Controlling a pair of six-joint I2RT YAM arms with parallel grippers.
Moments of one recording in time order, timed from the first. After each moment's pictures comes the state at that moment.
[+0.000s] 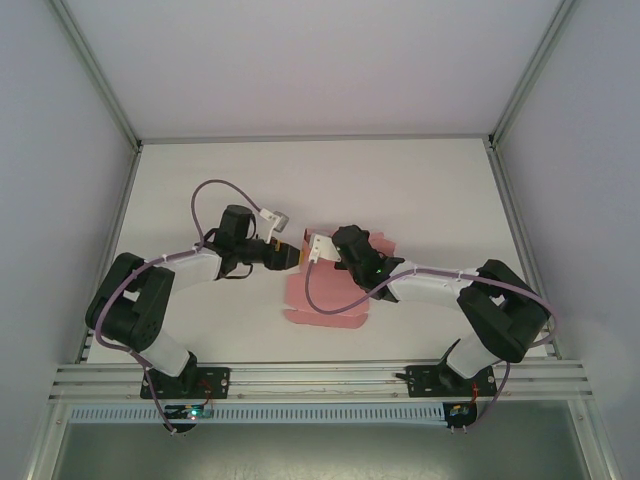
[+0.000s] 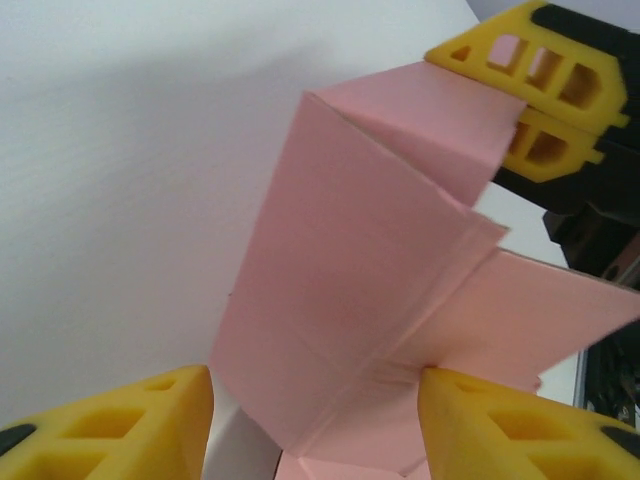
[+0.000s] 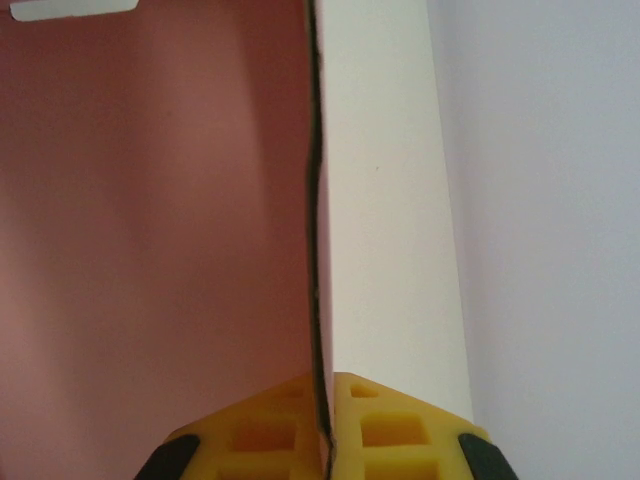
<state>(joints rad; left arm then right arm) -0.34 1.59 0.70 0.16 0.83 -0.19 0.80 1.55 0.73 0.20 0.47 -0.91</state>
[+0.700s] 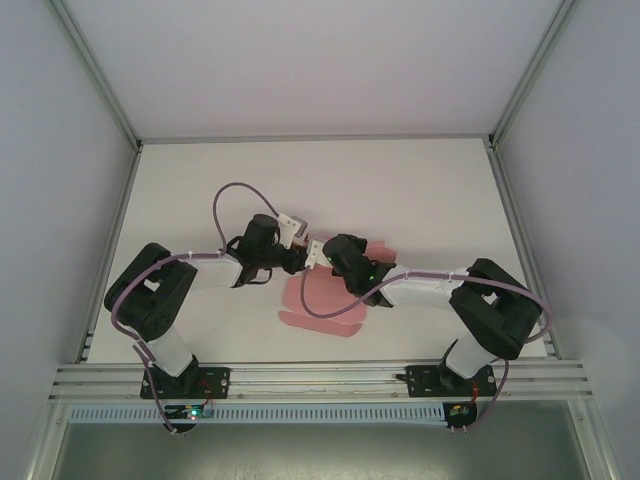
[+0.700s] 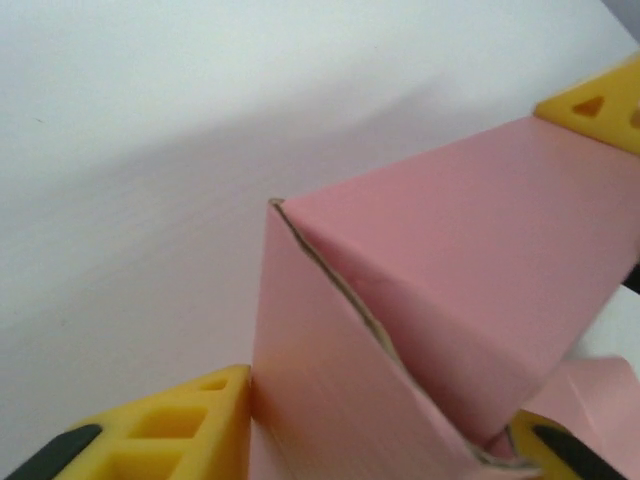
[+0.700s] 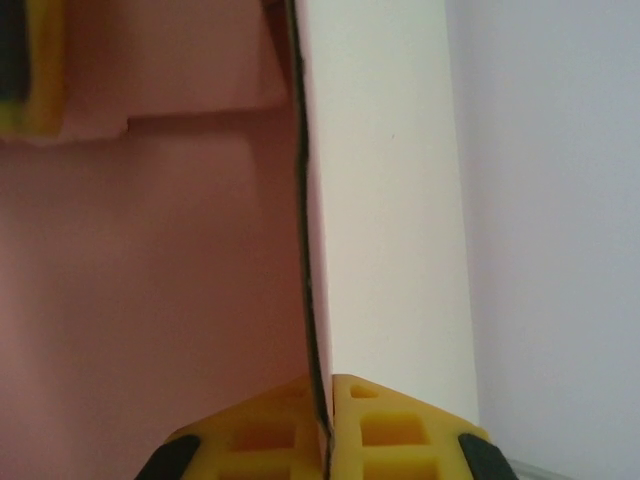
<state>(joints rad) -0.51 1.69 0.71 0.34 0.44 -0.23 0.87 1.58 0.72 0.18 0.60 -0.82</state>
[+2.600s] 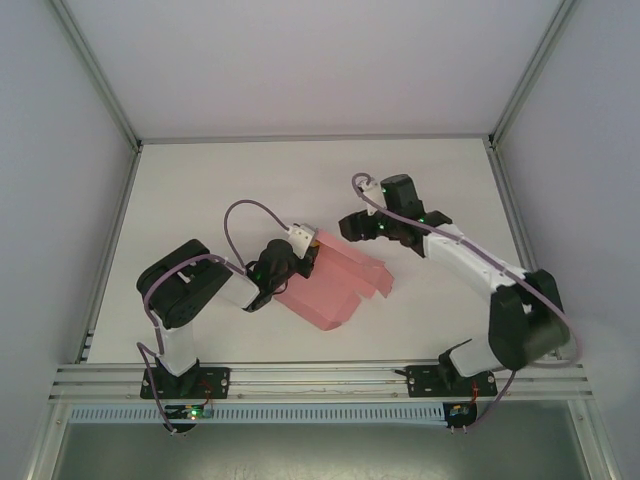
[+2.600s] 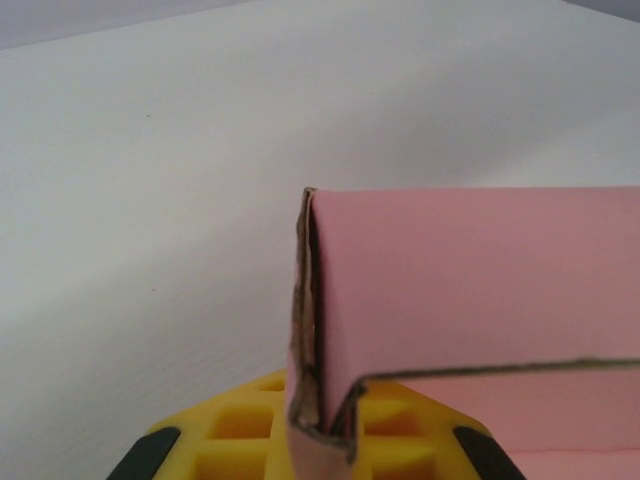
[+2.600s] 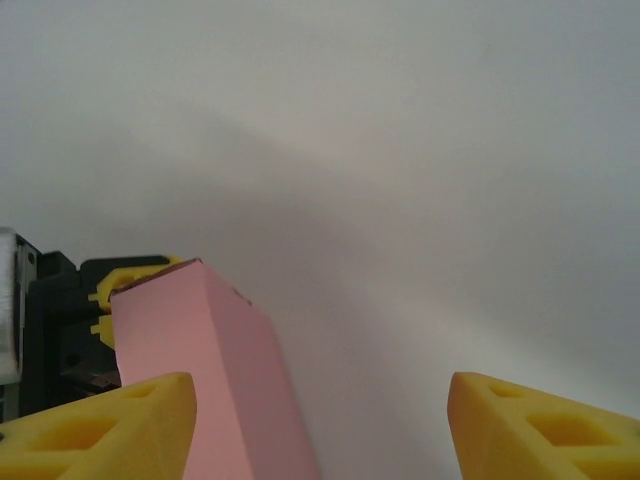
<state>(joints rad) -0.68 1.86 0.60 0.92 -0.02 -0.07 0.42 1.48 1.00 -0.31 -0.34 0.13</state>
